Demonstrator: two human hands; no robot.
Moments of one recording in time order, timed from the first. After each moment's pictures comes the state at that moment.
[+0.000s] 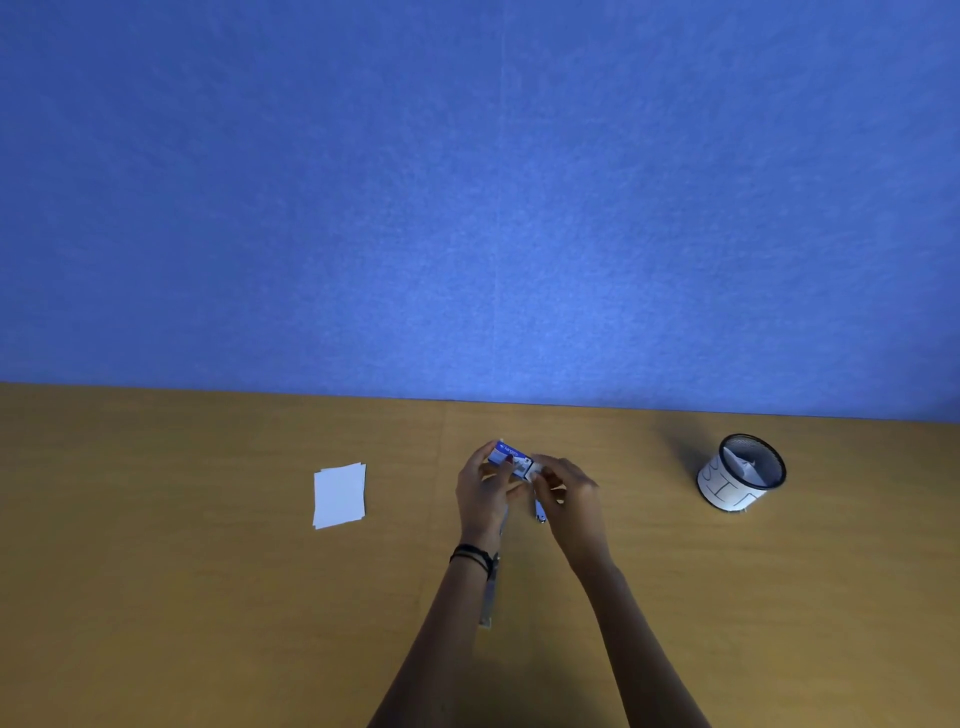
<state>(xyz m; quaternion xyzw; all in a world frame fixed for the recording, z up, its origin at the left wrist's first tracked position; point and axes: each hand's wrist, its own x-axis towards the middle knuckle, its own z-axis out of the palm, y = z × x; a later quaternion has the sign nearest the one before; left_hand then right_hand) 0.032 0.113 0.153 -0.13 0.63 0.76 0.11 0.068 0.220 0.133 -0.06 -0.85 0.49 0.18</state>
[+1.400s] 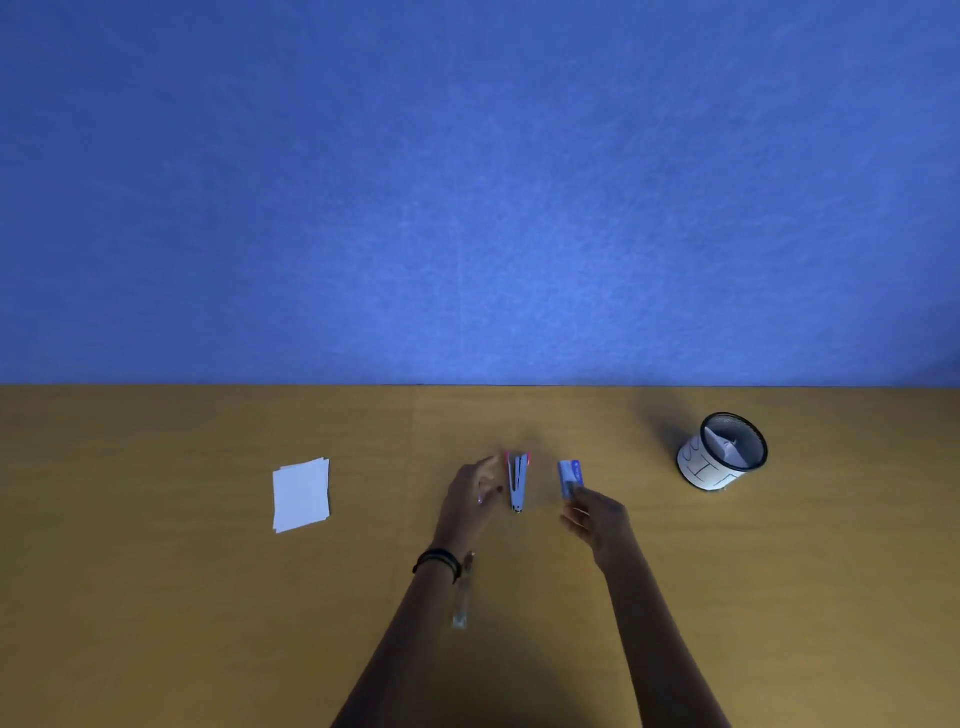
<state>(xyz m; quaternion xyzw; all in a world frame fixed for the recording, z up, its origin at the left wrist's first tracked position) 0.016 0.112 0.097 0.09 0.85 0.48 0.19 0.071 0.288 0.079 -0.46 -0.47 0.75 -0.02</state>
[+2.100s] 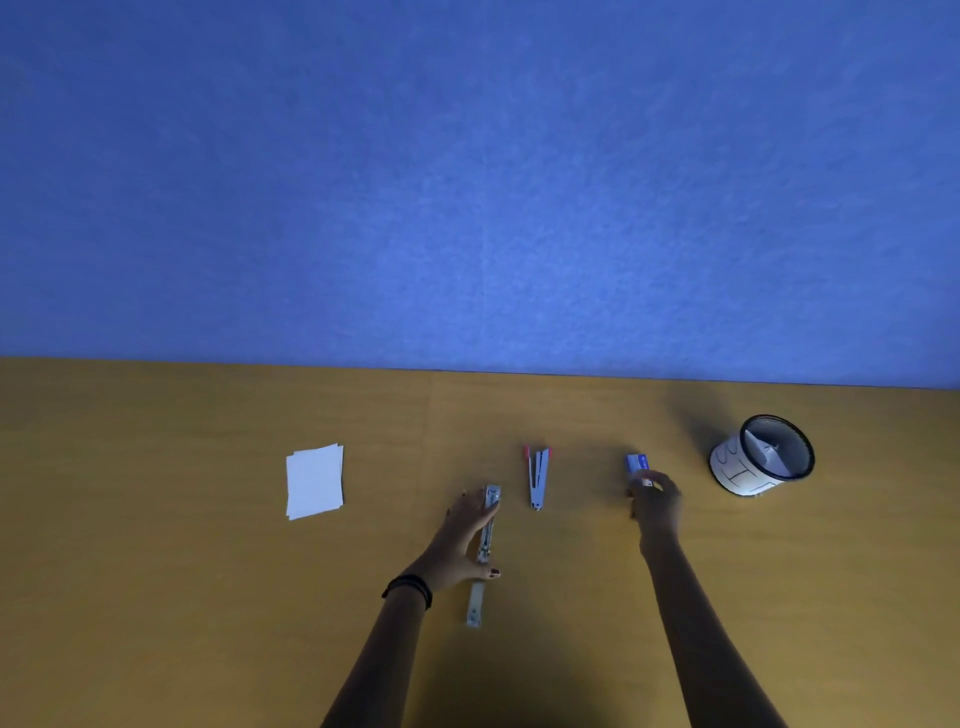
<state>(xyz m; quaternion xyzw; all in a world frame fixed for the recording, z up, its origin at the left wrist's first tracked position) 0.025 0.055 0.028 0.20 0.84 0.33 0.39 0.049 0.333 0.032 -0.48 -0.65 0.58 0.11</state>
